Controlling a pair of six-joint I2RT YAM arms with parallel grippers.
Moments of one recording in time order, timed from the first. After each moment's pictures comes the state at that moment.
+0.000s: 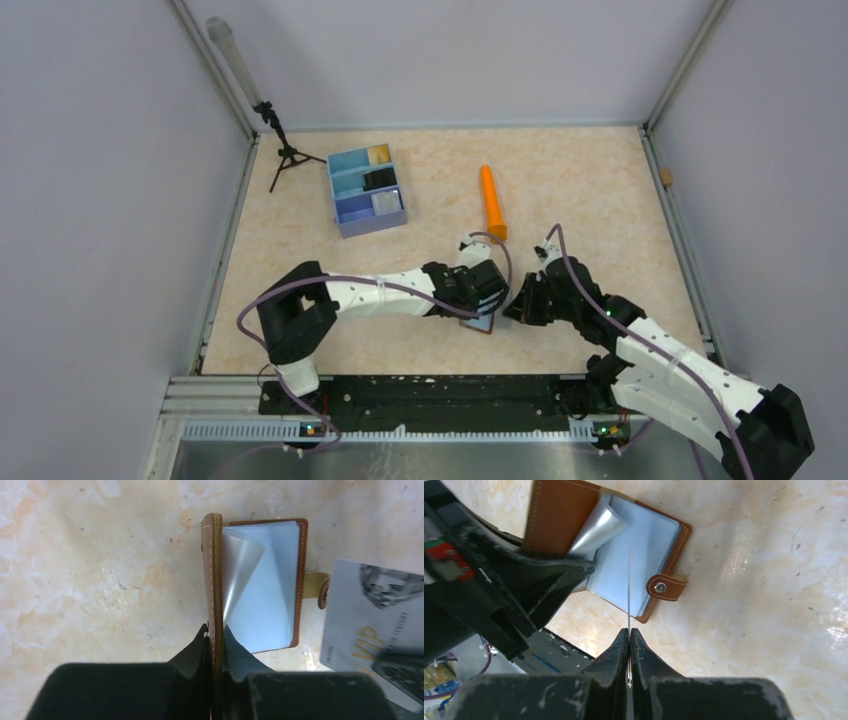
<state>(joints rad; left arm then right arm) -1.17 1.80 1.22 -0.57 -0.37 -0.78 0.65 0.77 0.43 -0.40 -0.14 0.73</state>
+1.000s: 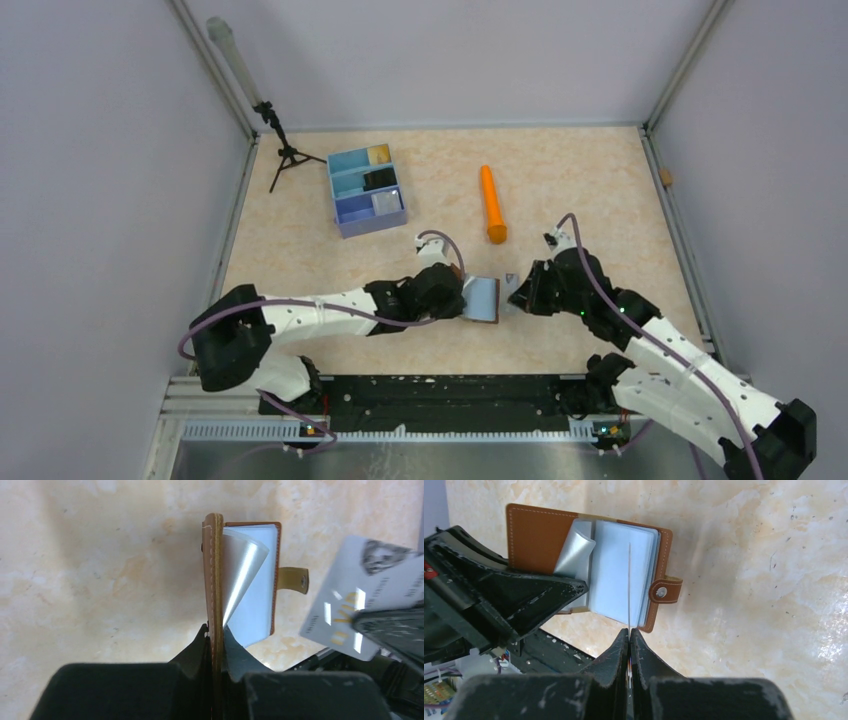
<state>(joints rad) -1.11 1.43 0.81 -0.11 -0.28 -1.01 0.65 0.73 0.55 -0.51 -0.08 0.73</state>
